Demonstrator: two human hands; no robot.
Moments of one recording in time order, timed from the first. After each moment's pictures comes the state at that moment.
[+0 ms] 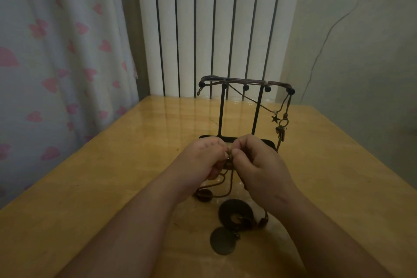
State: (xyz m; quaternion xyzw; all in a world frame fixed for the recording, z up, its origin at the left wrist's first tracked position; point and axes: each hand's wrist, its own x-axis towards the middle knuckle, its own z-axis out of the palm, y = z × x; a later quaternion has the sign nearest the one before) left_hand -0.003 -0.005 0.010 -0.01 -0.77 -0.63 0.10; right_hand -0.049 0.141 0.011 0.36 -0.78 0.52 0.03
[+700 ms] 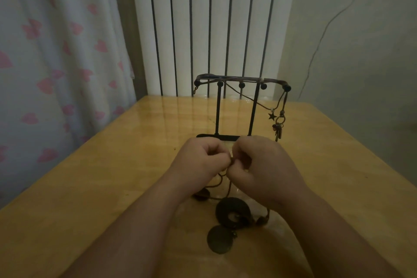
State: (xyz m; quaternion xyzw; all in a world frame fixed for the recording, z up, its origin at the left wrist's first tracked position) left_hand 0.000 0.005 0.011 -0.01 -0.83 -0.52 0.19; right_hand -0.055 0.148 0.018 0.44 -0.83 0.28 0.19
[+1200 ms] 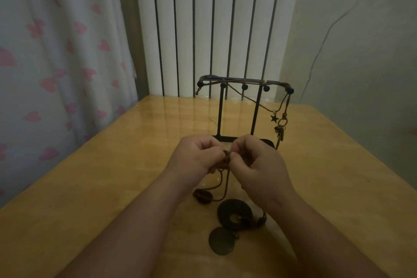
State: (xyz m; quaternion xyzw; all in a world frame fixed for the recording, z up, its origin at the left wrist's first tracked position) left_hand 0.000 0.000 0.012 0.03 -0.78 -0.60 0.19; right_hand -0.055 0.136 0.001 0.37 -0.79 0.48 0.12
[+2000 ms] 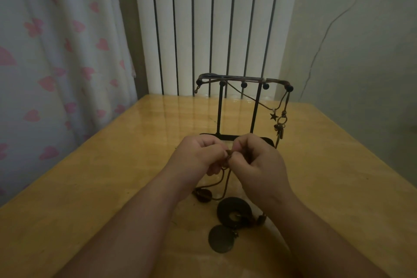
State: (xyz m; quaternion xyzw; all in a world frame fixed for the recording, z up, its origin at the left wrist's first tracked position) left_hand 0.000 0.001 0.015 0.03 -0.76 -0.63 0.15; right_hand -0.053 0.135 0.000 0.36 -0.75 0.54 0.11
